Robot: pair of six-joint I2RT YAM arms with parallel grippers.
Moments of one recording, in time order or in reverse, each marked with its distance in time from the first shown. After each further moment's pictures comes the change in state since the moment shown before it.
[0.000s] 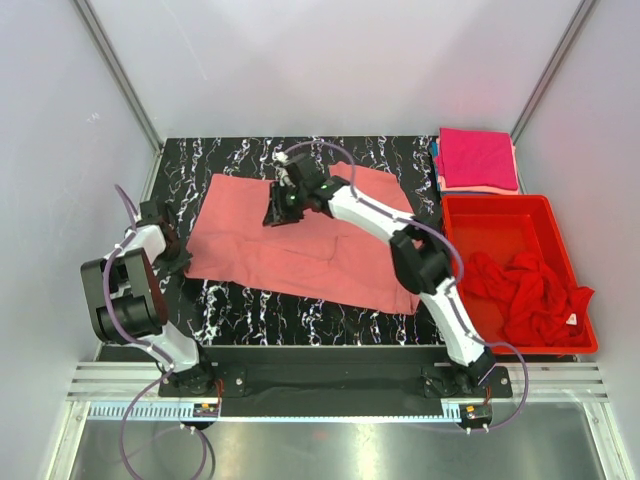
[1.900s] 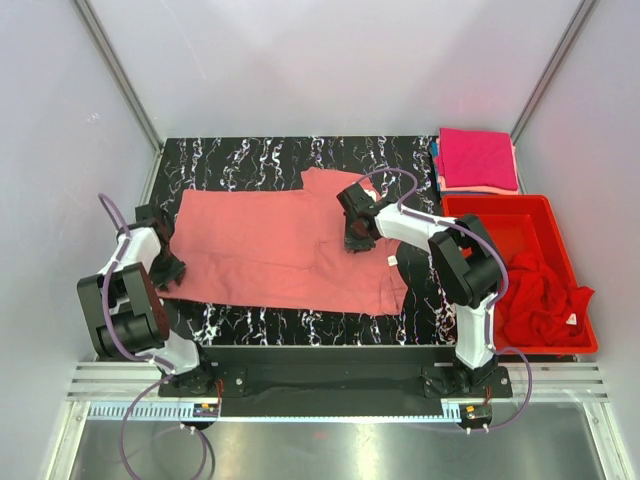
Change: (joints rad) left arm 0.018 -0.103 0.012 -0.256 -0.181 -0.191; right arm -0.142 -0.379 -0.697 -0.091 0.489 0.013
